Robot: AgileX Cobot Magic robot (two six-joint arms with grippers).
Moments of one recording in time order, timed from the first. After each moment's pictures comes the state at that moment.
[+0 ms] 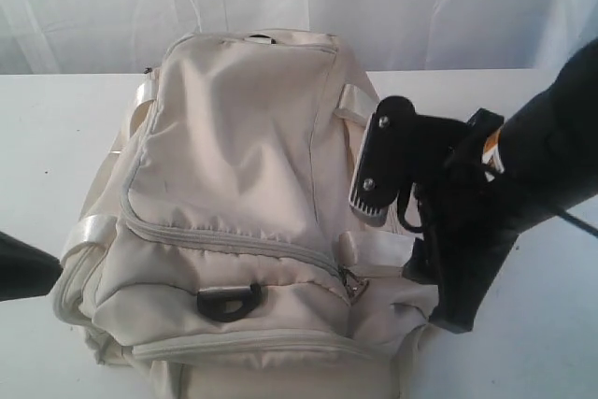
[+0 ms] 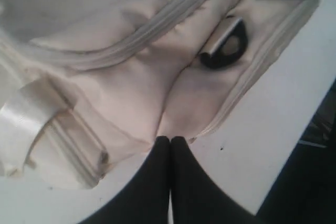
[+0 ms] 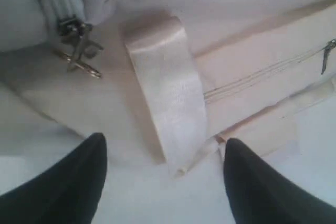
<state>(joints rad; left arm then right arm) -0.35 0.79 -0.73 -0.56 1.00 0.75 0.78 1.30 -0.90 -0.09 0.79 -0.59</state>
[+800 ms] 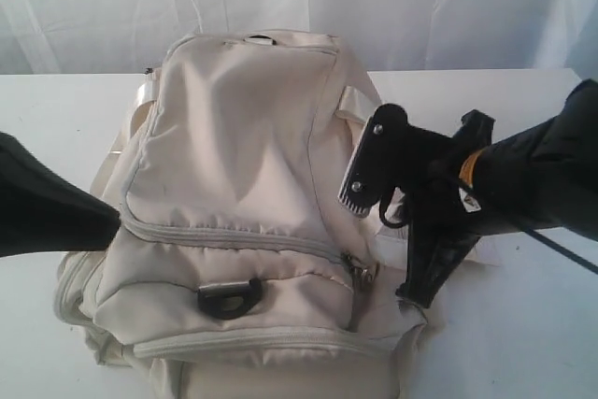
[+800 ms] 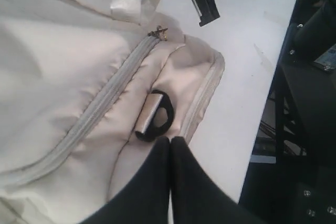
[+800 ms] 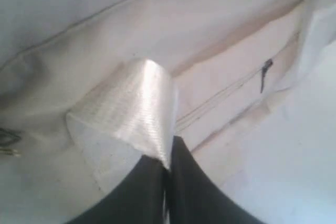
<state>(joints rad) -0.35 0.92 -0.87 -0.81 1.11 0.99 0.78 1.35 -0.78 -0.39 0.45 -0.25</state>
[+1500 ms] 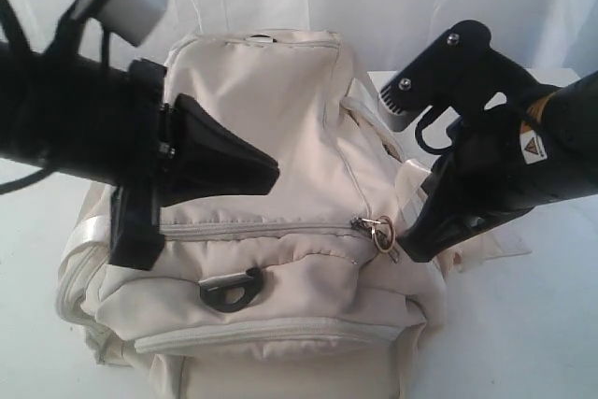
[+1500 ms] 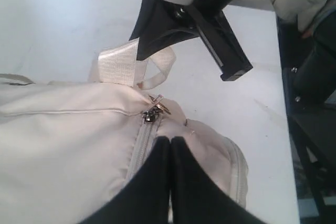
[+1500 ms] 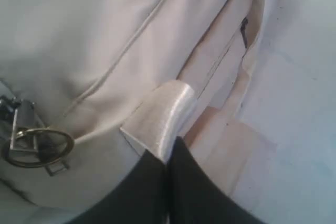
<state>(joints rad) -0.56 1.23 -0.94 -1.12 0.83 1.44 0.78 1.19 -0.88 -0.25 0.69 0.01</state>
